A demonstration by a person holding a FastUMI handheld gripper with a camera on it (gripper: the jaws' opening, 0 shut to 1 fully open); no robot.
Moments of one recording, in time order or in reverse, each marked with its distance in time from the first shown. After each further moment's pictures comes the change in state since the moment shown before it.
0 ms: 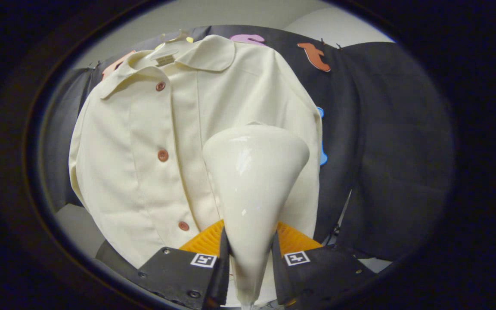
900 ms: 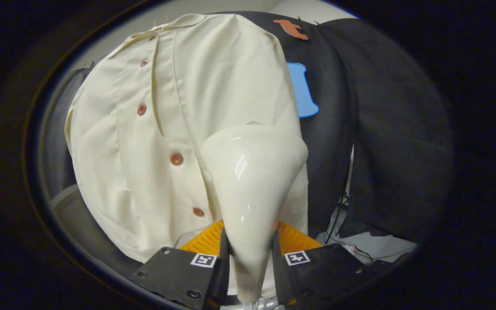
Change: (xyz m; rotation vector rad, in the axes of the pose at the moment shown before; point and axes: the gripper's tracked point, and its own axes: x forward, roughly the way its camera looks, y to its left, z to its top) arm -0.007 -0.043 -0.179 0.064 0.132 0.004
